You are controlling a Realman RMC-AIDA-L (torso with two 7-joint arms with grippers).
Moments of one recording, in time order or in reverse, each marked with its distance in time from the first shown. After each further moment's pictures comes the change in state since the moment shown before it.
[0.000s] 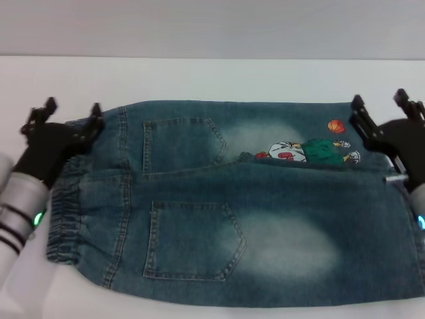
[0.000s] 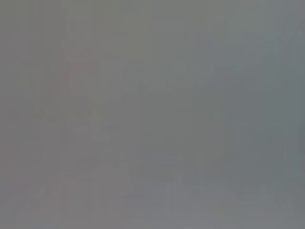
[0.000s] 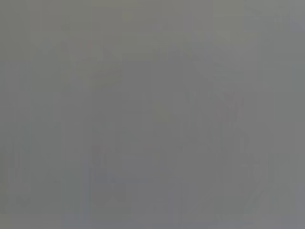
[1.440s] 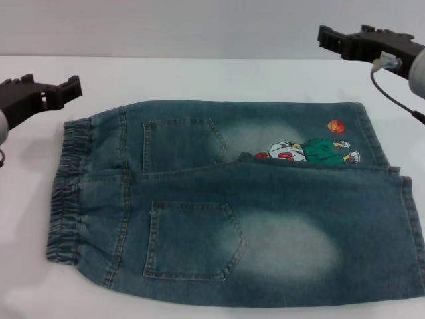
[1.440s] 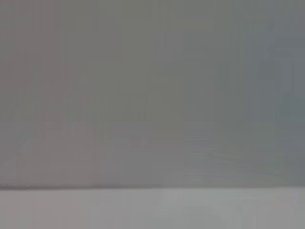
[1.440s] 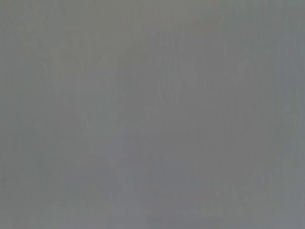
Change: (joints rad) left arm 0.259 -0.024 -0.629 -1.038 0.224 -1.344 0.210; right arm -0.159 0.016 0.916 -1.154 -0.604 1.636 0.003
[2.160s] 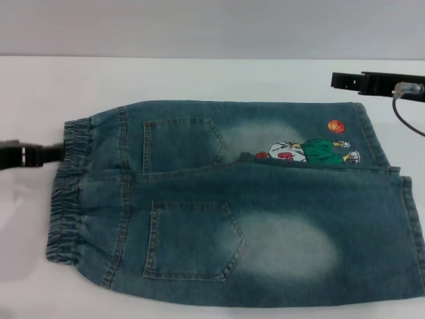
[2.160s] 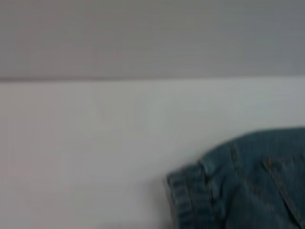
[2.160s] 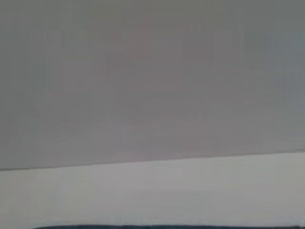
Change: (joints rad) left arm 0.022 -0.002 -0.160 -0.211 0.012 -0.602 0.041; right arm 0.005 0.002 0.122 -0.148 0.008 0.446 0.077
